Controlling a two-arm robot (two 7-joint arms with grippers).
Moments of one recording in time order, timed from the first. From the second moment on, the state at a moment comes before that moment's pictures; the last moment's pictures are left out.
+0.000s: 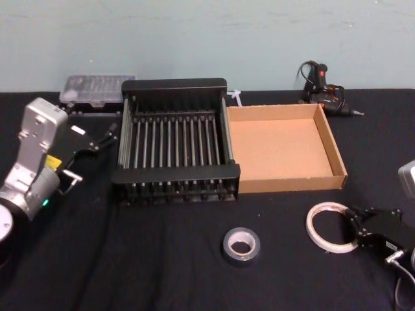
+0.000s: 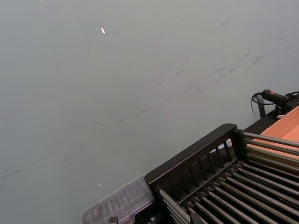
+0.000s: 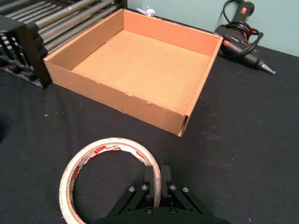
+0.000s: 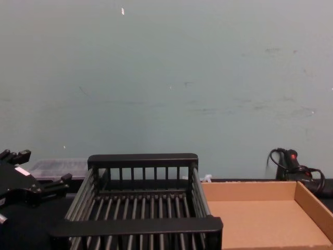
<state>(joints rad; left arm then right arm) -0.20 0.60 0.45 -1.41 -0.25 -0.12 0.03 -0.17 0.62 -0.20 -1.68 0.36 0.26 0.25</state>
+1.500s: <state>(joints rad) -0.20 0.60 0.45 -1.41 -0.25 -0.12 0.03 -0.16 0.47 -0.09 -1.67 0.31 -0.03 0.32</state>
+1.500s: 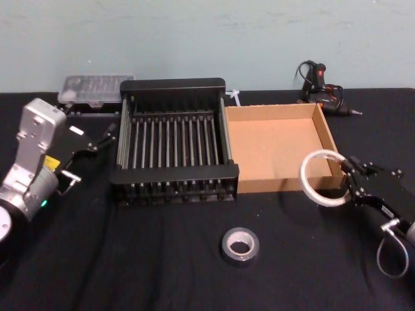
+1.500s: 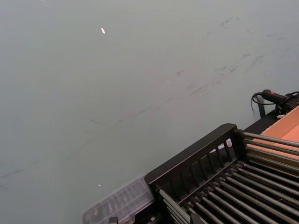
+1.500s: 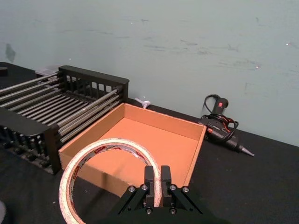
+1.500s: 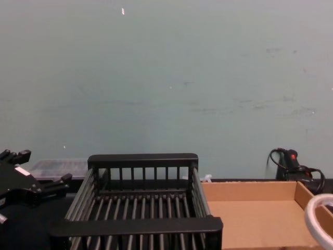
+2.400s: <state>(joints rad) -0.20 0.60 0.45 -1.41 -0.25 -0.12 0.03 0.09 0.39 -0.20 -1.50 0.26 0.03 0.34</state>
